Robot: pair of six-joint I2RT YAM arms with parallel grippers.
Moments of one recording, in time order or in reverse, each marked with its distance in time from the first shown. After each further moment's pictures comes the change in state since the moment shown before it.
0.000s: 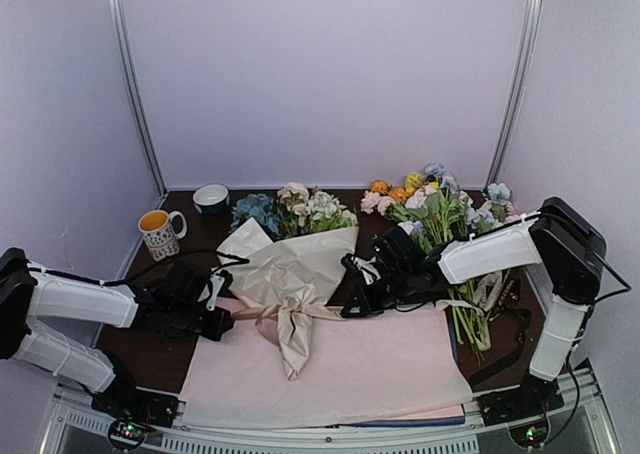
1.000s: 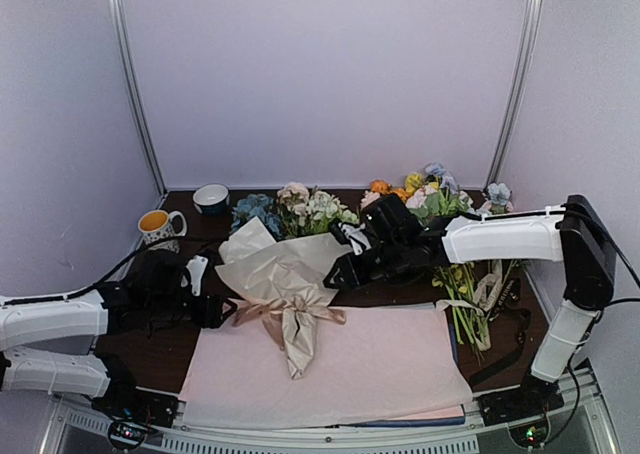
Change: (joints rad) left arm 0.021 -0.254 -0.003 -0.046 0.026 0.023; right arm 0.031 -0.072 0.164 -0.134 0.100 -0.068
